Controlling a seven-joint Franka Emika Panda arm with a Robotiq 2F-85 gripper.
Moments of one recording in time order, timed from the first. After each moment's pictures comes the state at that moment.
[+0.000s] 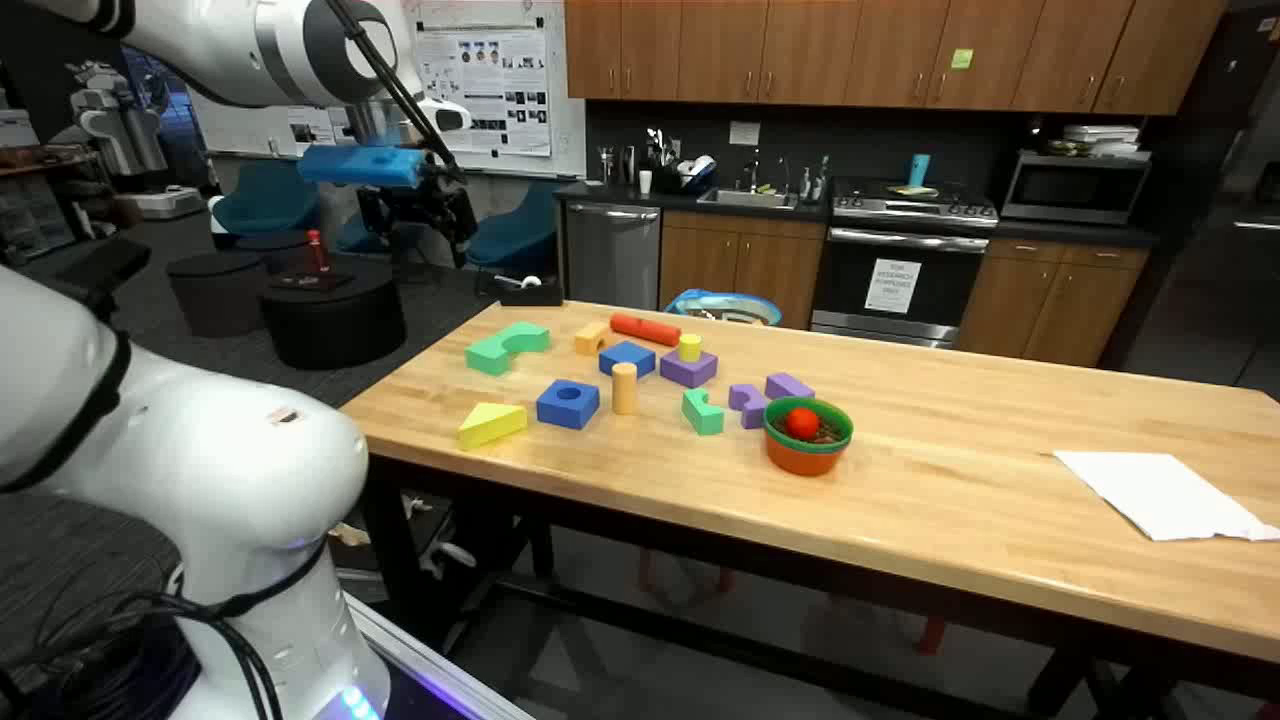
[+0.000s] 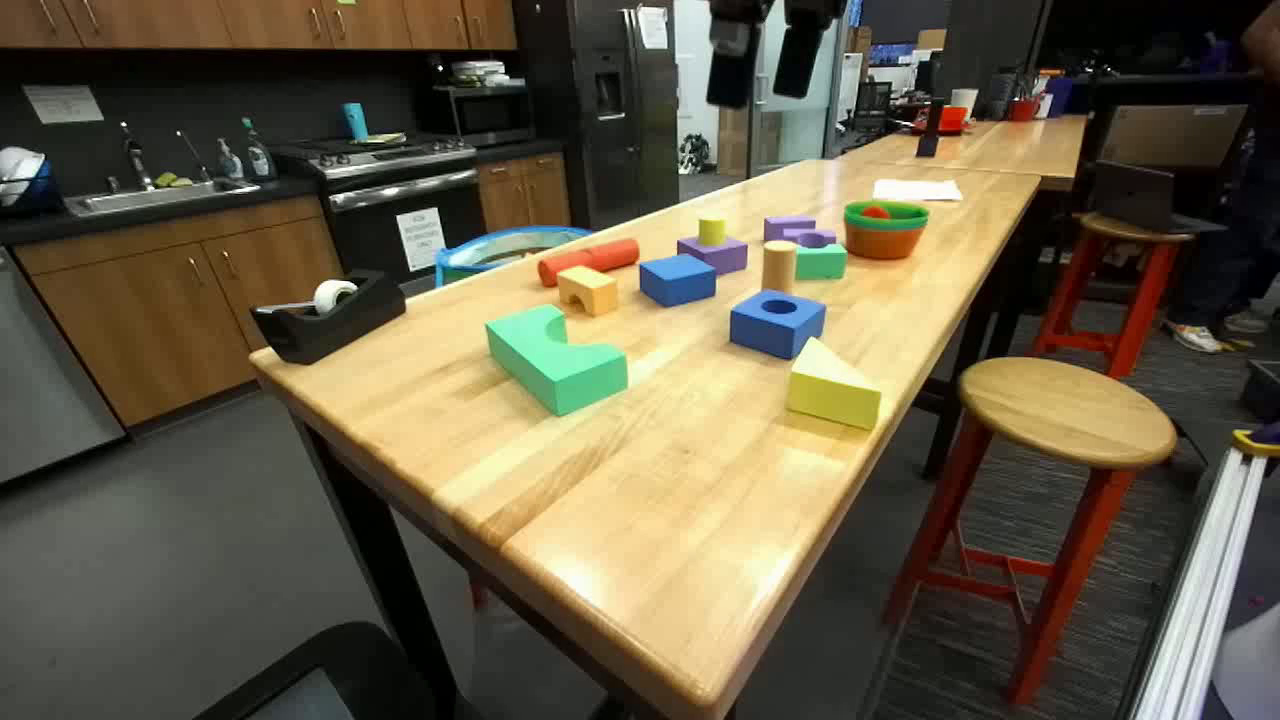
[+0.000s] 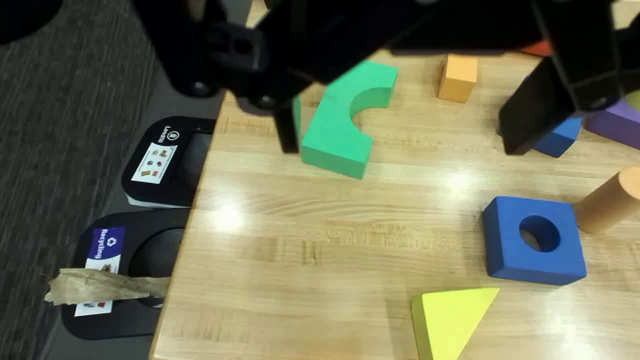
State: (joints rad) arm 0.18 -0.67 0.18 -2.52 0.10 2.05 0.03
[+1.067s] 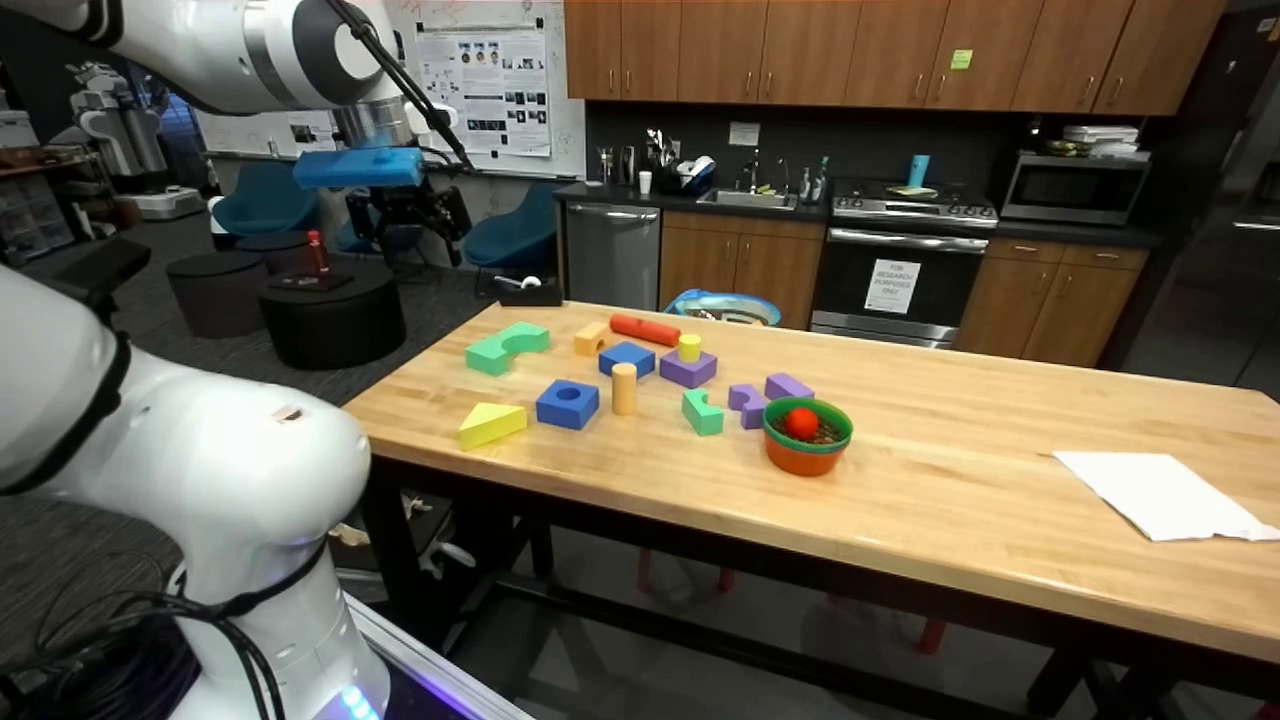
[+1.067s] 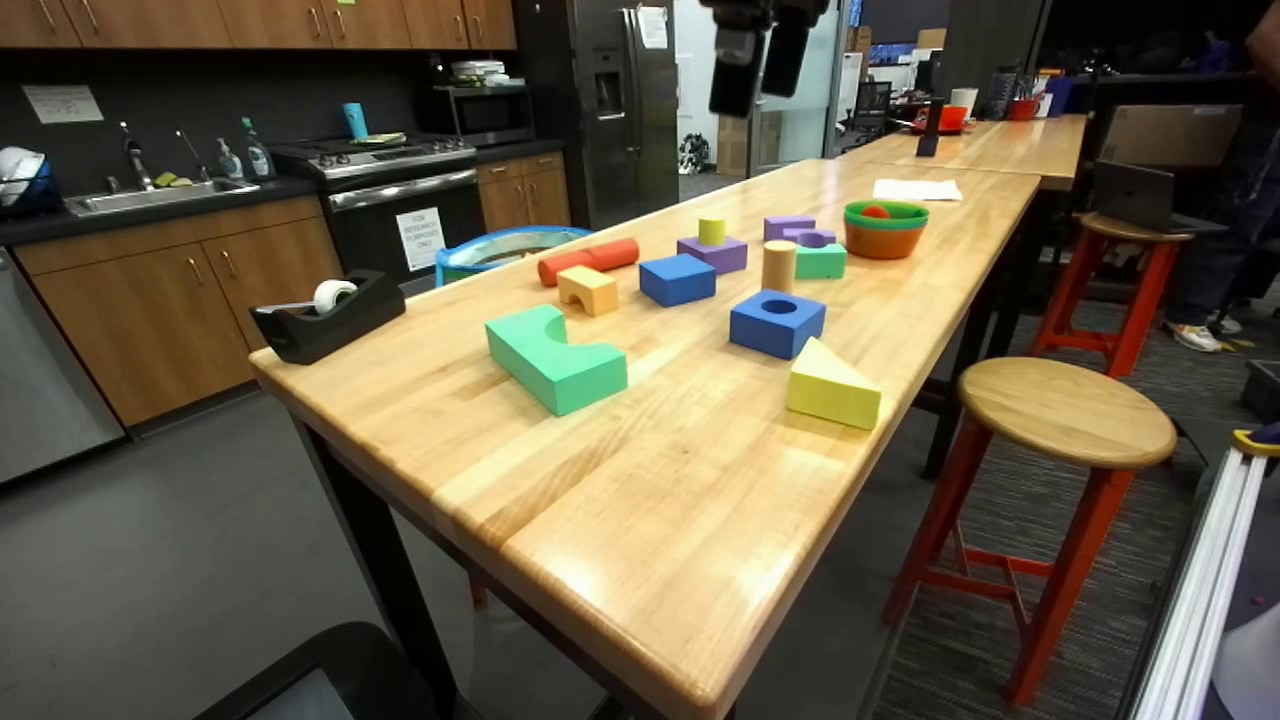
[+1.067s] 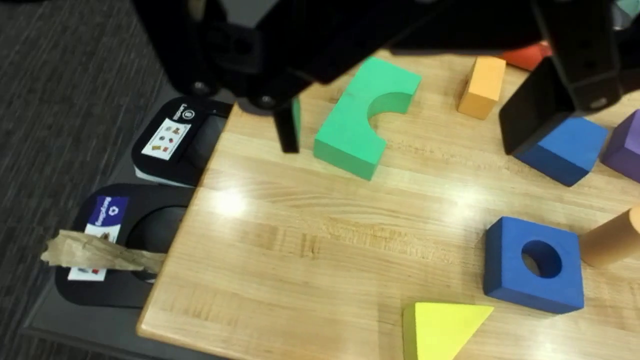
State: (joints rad) arm 0.22 -0.67 0.19 -2.53 0.06 2.05 -0.05
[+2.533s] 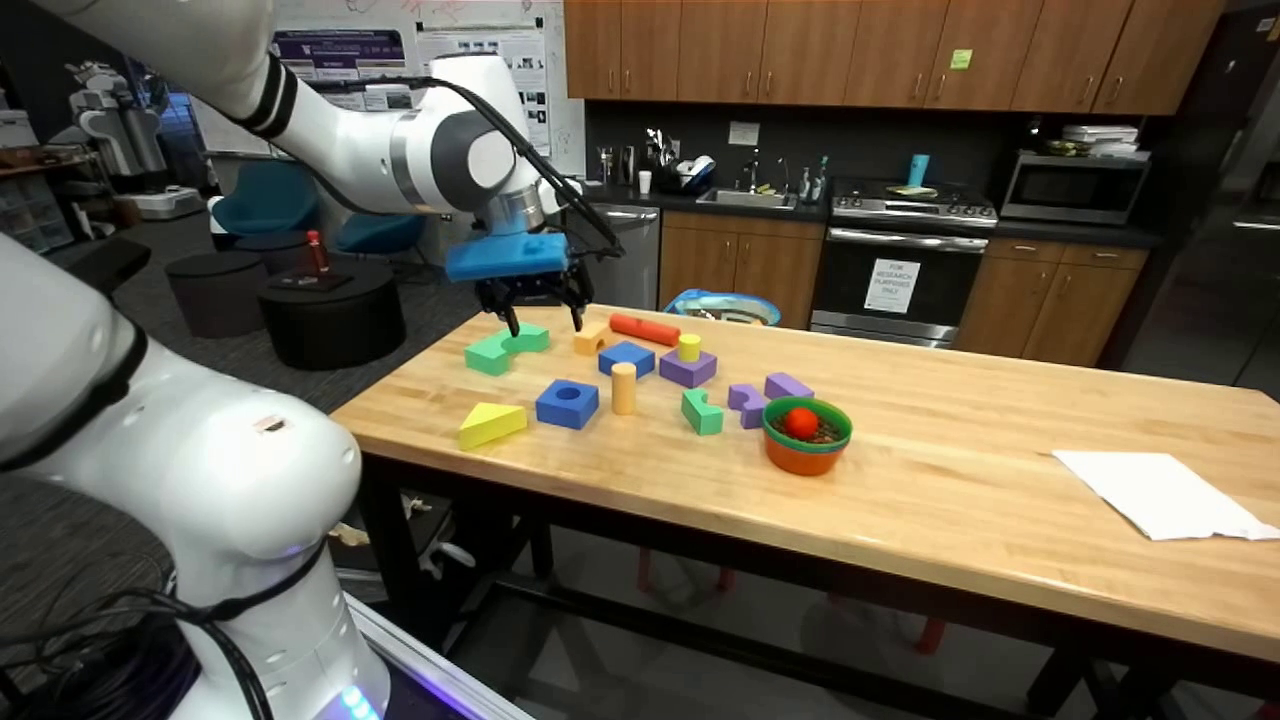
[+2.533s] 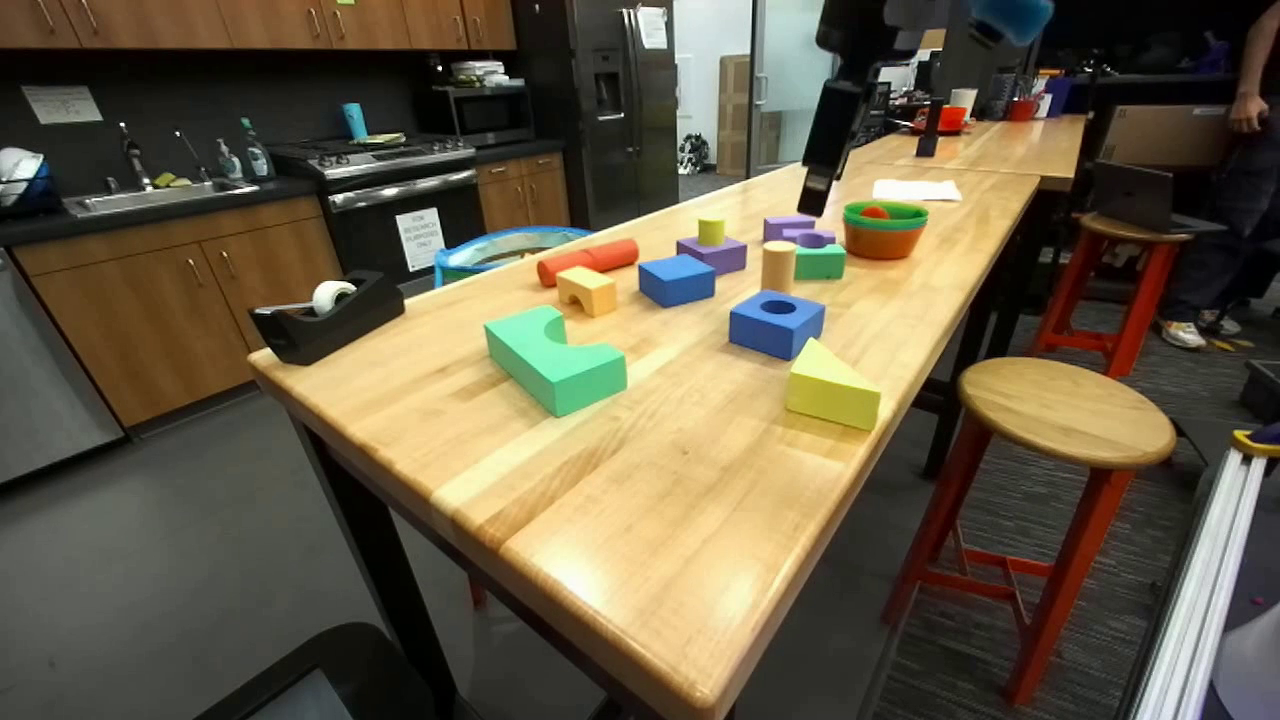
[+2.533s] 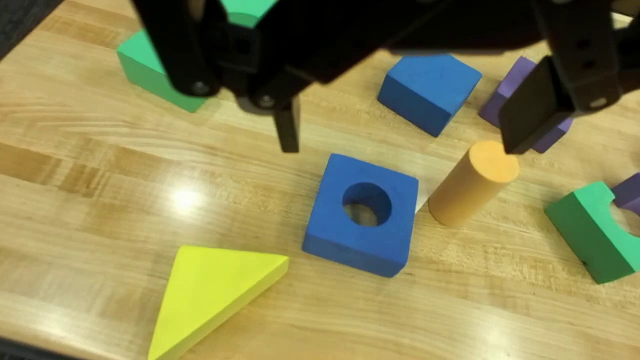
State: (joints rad) arm 0.08 -0.57 -0.08 -2.71 -0.15 2.39 -0.30
